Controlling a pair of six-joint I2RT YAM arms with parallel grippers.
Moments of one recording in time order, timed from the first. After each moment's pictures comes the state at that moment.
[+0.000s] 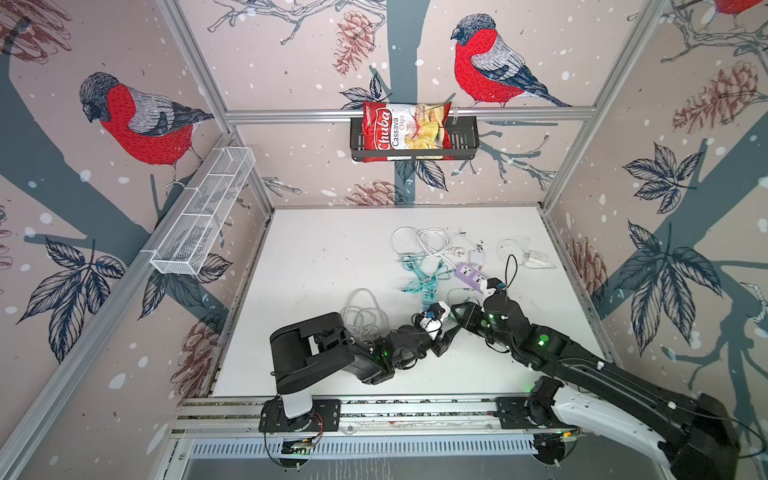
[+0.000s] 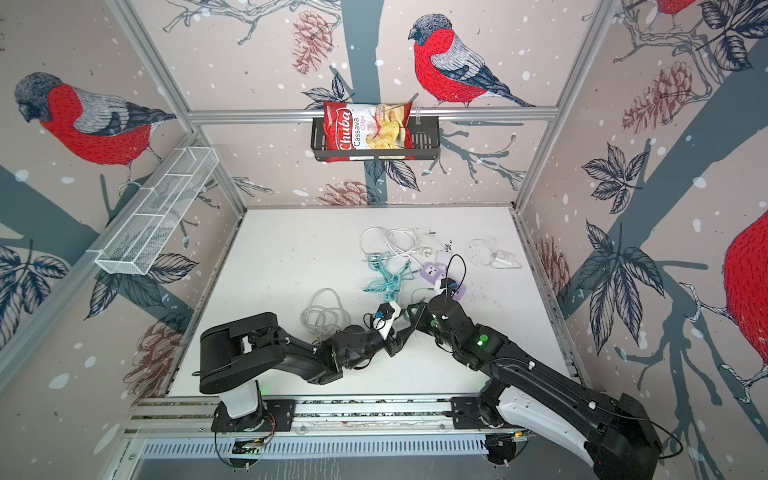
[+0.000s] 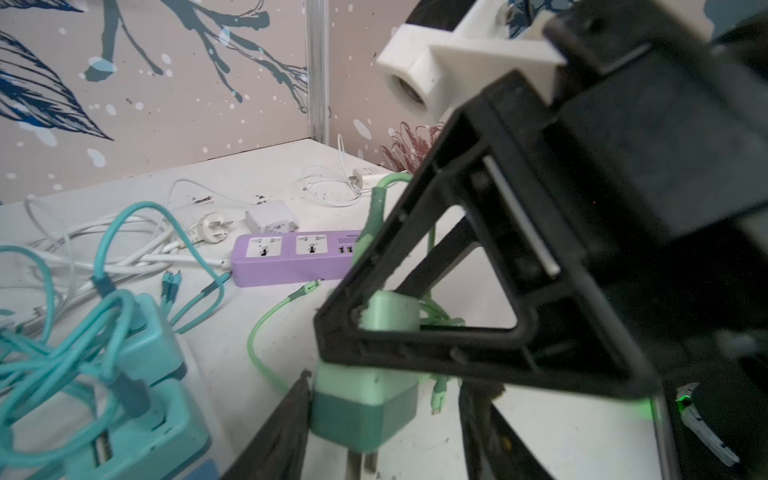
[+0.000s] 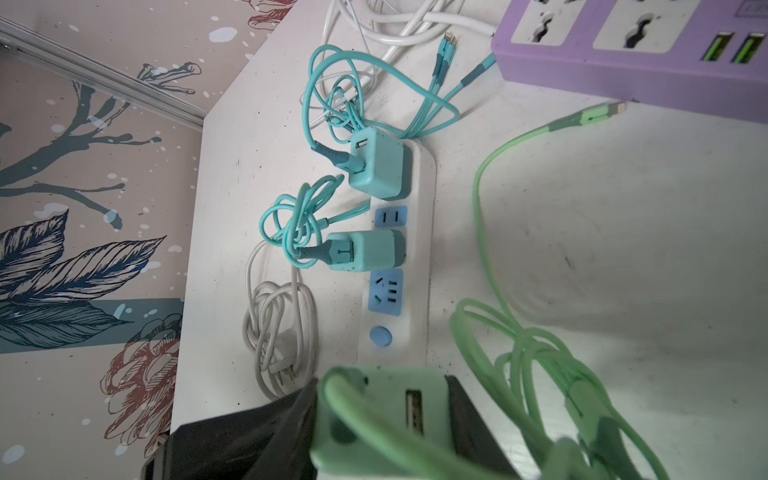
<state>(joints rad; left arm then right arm) -1.19 1.79 0.54 1.16 -0.19 -0.13 0.84 0.85 0.50 -0.28 0.12 0.99</state>
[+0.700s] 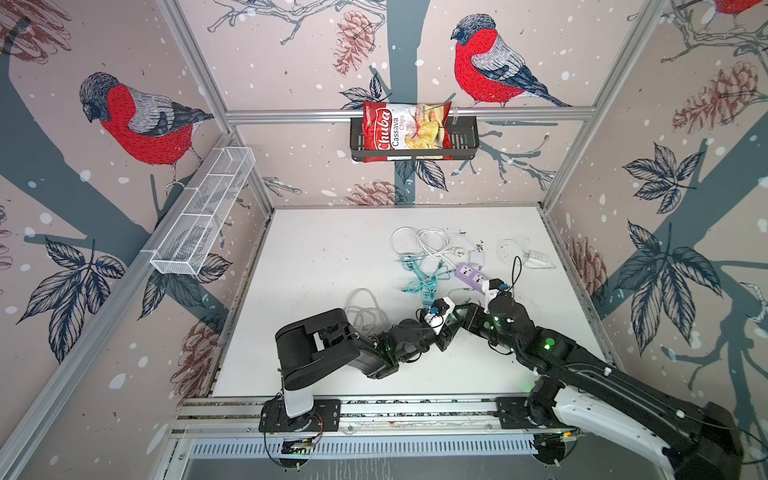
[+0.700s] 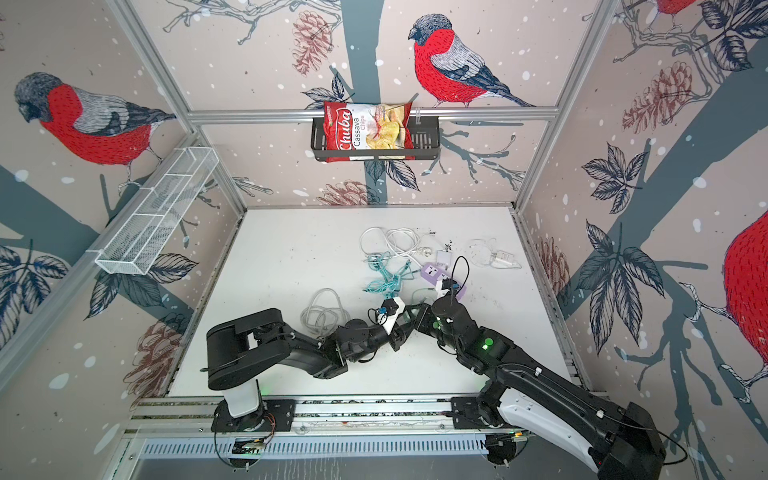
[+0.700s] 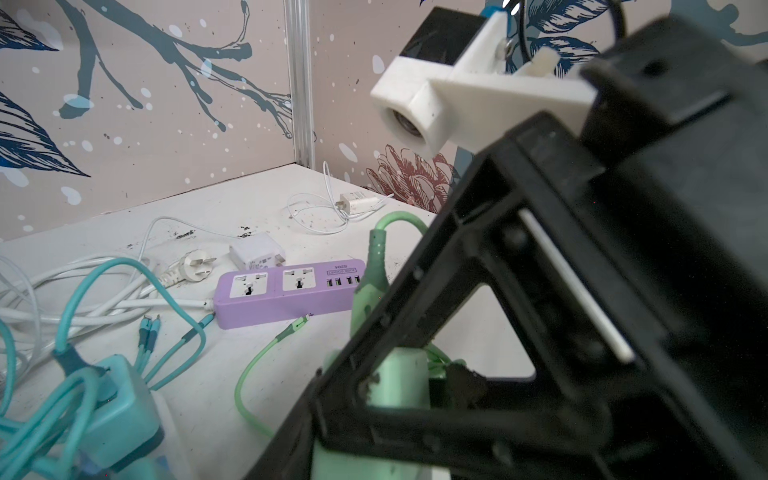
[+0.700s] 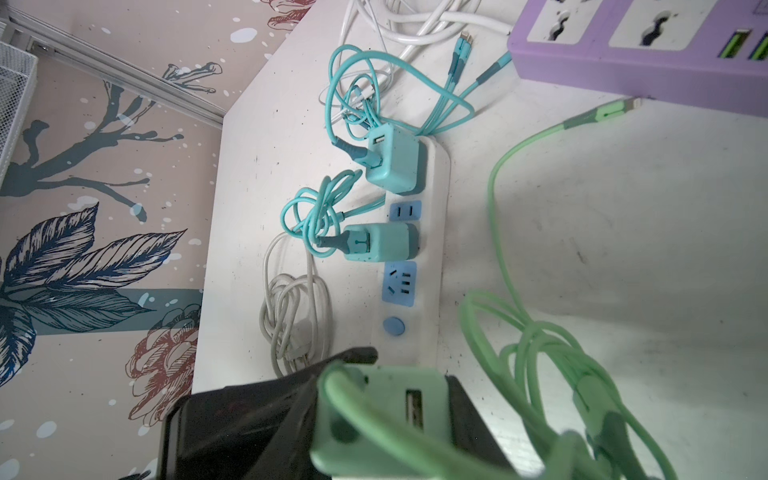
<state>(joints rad) -1.16 1.83 0.59 1.19 -0.10 -0.11 0.85 0.79 0.49 -0.29 0.09 0.99</state>
